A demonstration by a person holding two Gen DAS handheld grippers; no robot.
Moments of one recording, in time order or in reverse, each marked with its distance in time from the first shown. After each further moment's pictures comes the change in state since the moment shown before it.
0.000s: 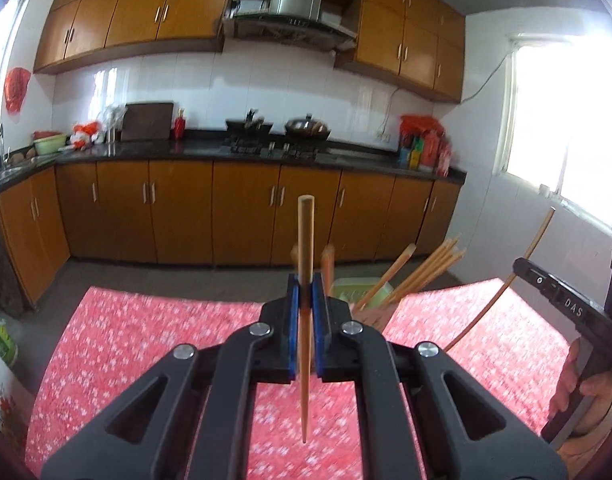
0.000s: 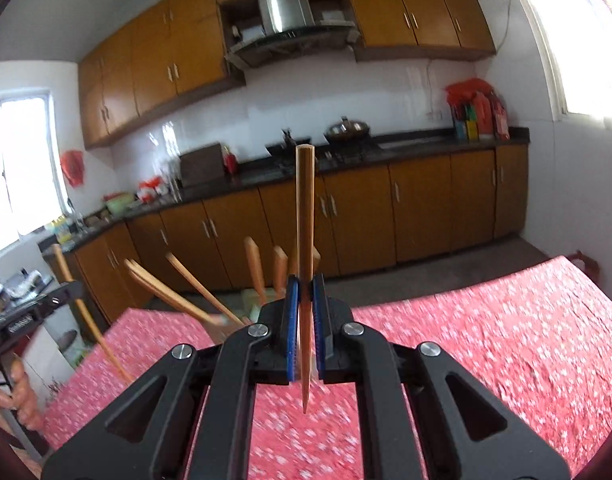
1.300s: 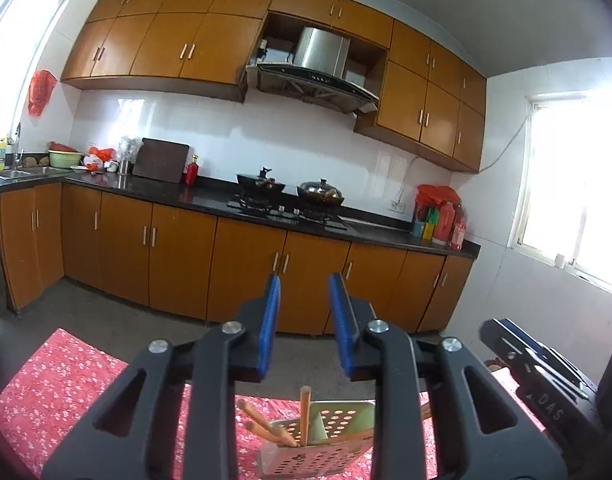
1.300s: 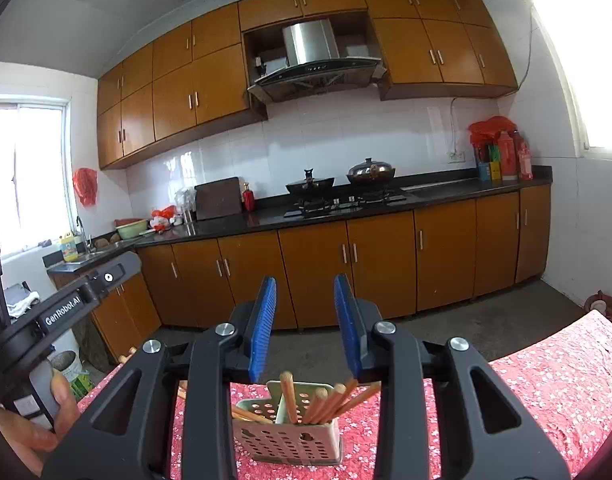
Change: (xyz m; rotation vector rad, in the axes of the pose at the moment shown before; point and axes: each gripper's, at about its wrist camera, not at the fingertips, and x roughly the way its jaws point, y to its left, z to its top) left arm 0.069 -0.018 0.056 -0.110 -0.224 0.053; right arm 0.052 0.020 0.028 -0.048 -0.112 0.029
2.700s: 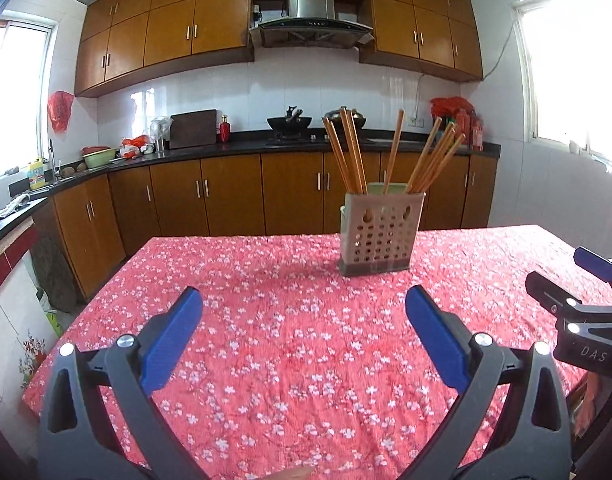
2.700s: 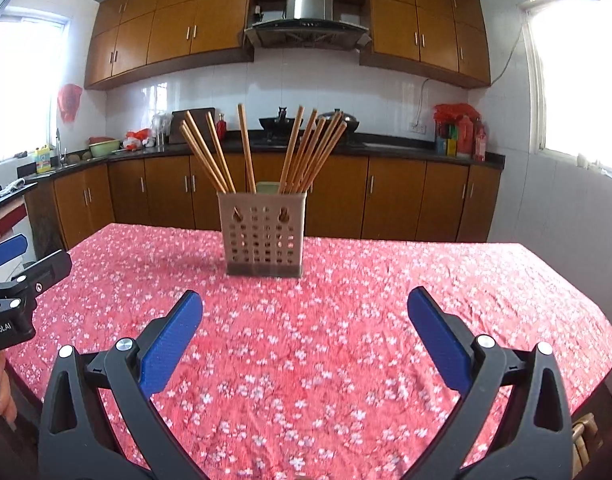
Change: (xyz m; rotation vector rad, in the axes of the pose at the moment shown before) left arm -0.194 0.034 -0.180 0.220 0.204 0.148; right arm -0.142 0.041 -0.165 -0.148 0.182 -0.186
